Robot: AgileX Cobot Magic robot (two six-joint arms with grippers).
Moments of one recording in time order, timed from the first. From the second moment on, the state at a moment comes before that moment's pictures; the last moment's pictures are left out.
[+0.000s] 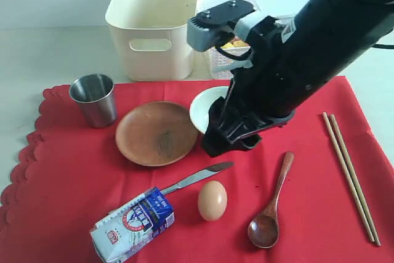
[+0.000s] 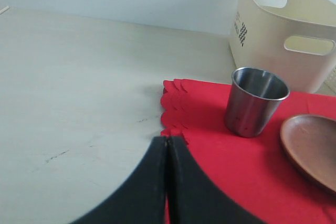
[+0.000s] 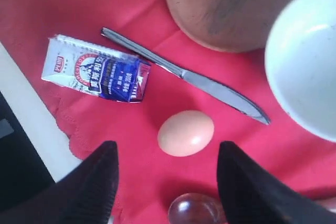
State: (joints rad) left arm -0.08 0.01 0.00 0.13 0.37 -0.26; right arm 0.67 1.48 -1.03 0.41 0.89 -0.43
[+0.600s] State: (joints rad) left arm -0.08 0.01 0.00 0.13 0.37 -0.26; right arm 0.77 1.58 -1.03 0.65 0.74 -1.25
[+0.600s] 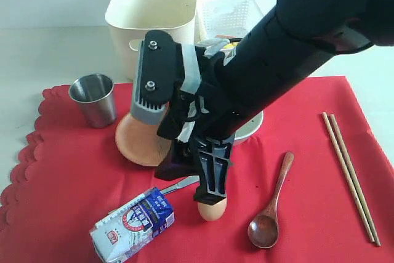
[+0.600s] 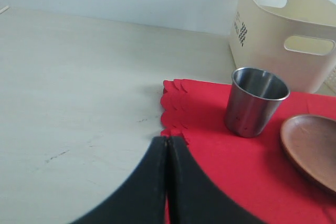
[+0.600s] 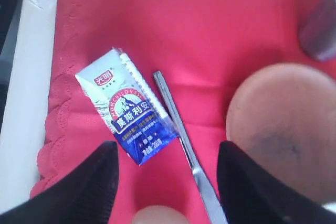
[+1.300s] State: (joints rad) left arm -0.08 0.01 0.00 0.13 0.37 -0.26; right arm 0.87 1.79 -1.11 0.74 0.70 -1.49
